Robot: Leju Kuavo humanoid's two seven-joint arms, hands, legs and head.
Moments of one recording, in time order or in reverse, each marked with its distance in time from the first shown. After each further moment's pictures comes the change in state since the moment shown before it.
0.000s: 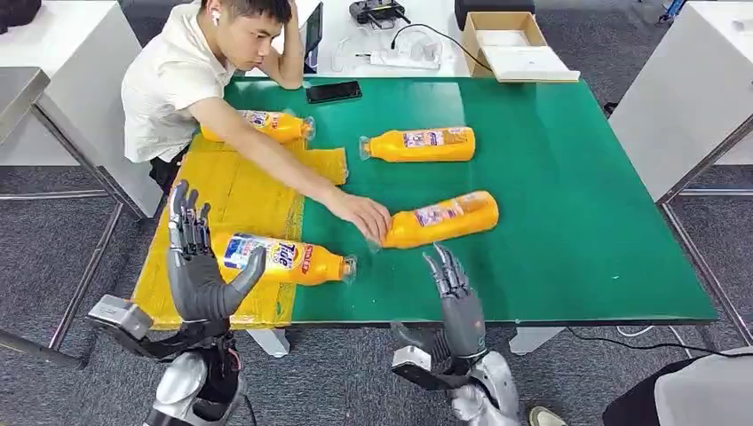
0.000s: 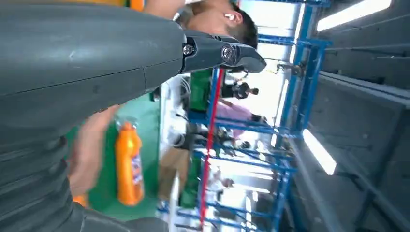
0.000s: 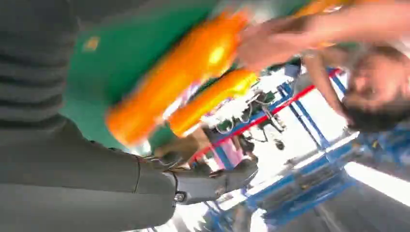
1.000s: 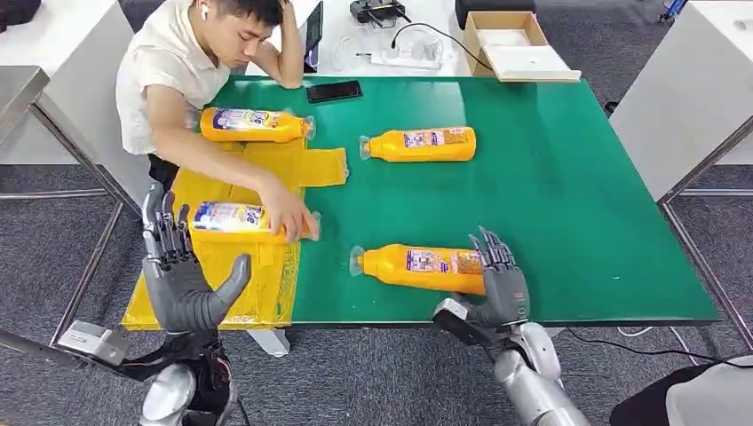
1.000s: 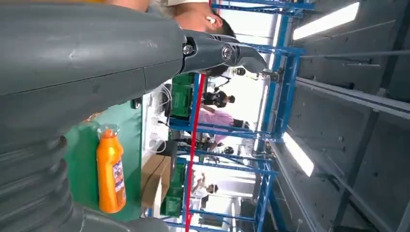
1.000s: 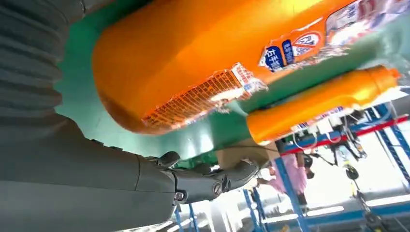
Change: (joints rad) left arm 0.047 0.001 0.002 -0.093 -0.047 0.023 -0.027; right arm -0.202 -0.104 -0.127 0.333 0.108 0.018 0.134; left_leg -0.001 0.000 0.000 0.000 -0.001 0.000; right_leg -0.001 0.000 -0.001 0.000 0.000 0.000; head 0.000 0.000
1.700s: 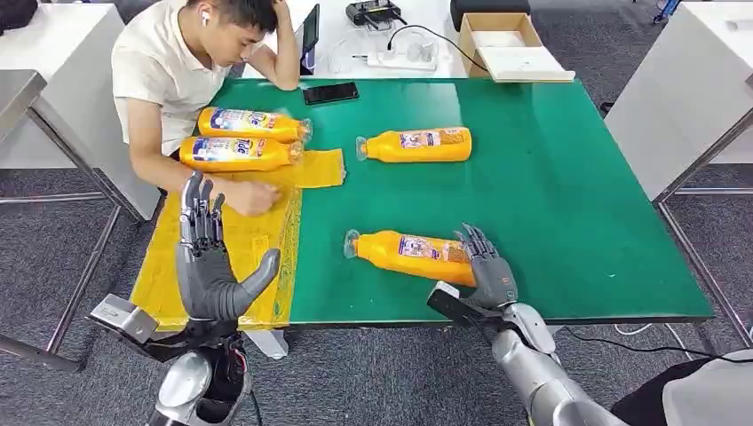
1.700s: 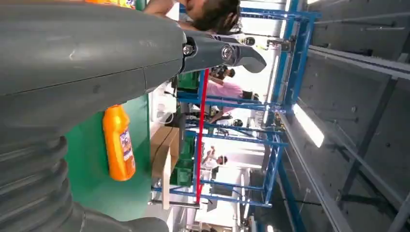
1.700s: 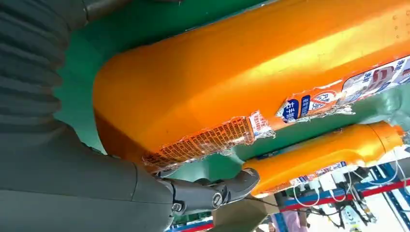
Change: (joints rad) left arm -0.063 0.002 -0.070 0.050 0.013 -0.030 0.062; right arm -0.130 0.000 0.092 0.164 -0.011 0.252 0.063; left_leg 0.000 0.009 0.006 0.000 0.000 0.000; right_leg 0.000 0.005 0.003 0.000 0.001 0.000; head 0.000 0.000
